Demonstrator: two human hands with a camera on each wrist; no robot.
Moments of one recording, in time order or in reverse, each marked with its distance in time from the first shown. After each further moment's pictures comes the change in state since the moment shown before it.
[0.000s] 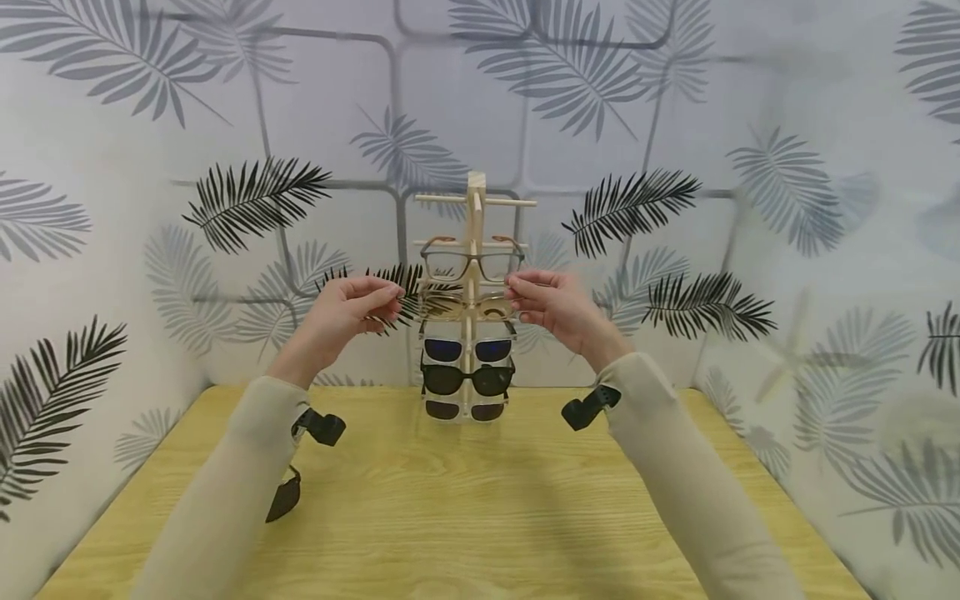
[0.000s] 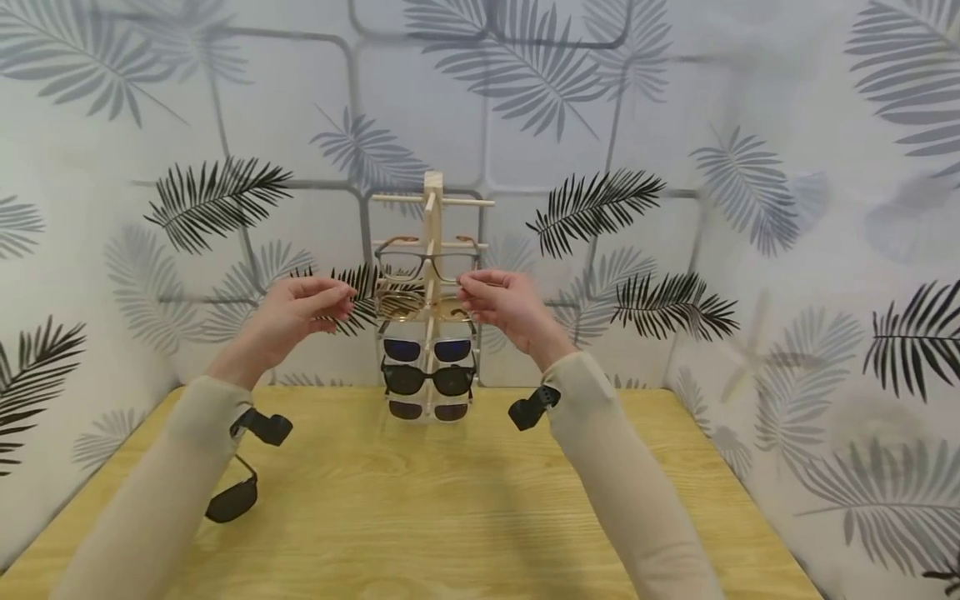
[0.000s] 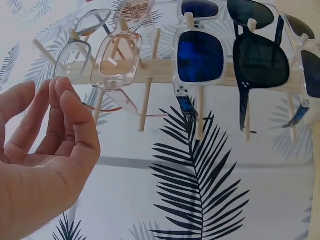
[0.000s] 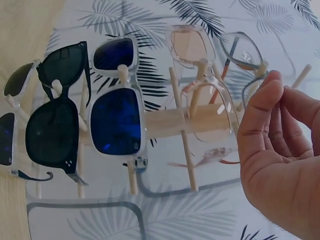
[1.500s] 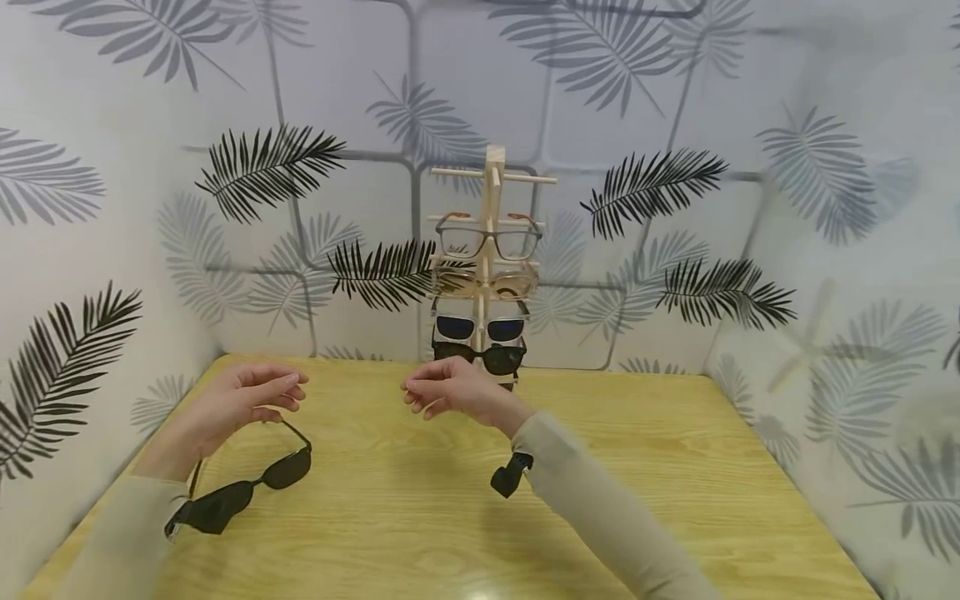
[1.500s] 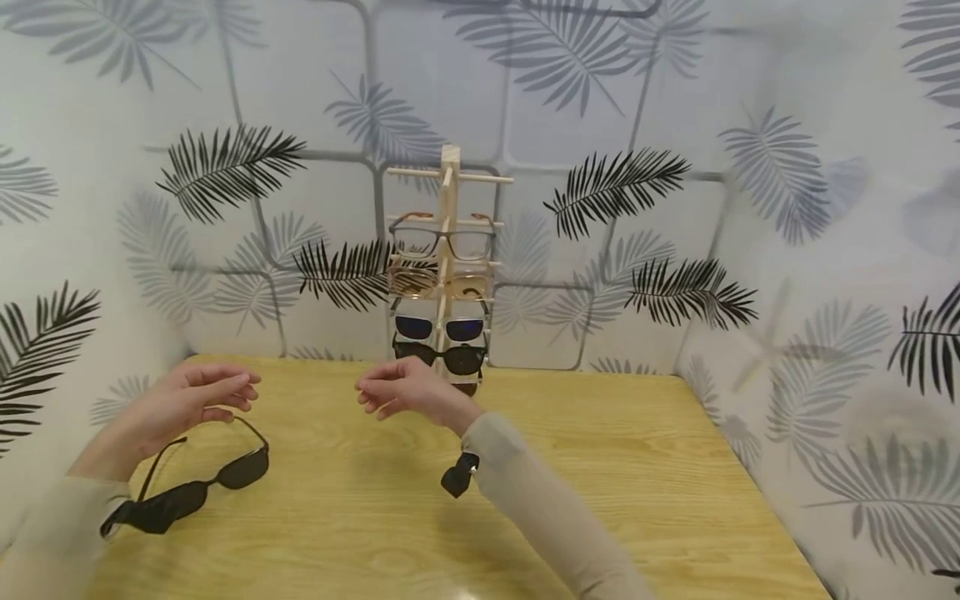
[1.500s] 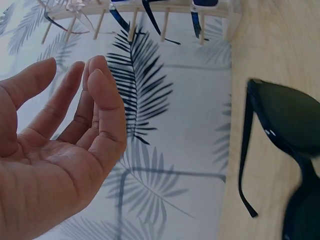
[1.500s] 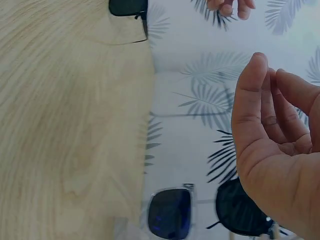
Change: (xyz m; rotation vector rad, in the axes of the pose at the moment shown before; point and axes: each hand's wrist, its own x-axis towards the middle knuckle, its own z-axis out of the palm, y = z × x) left_hand -0.133 -0.089 -0.100 0.090 -0.081 -0.206; right_hand 0.007 0.147 0.101 -0.153 -0.423 0.195
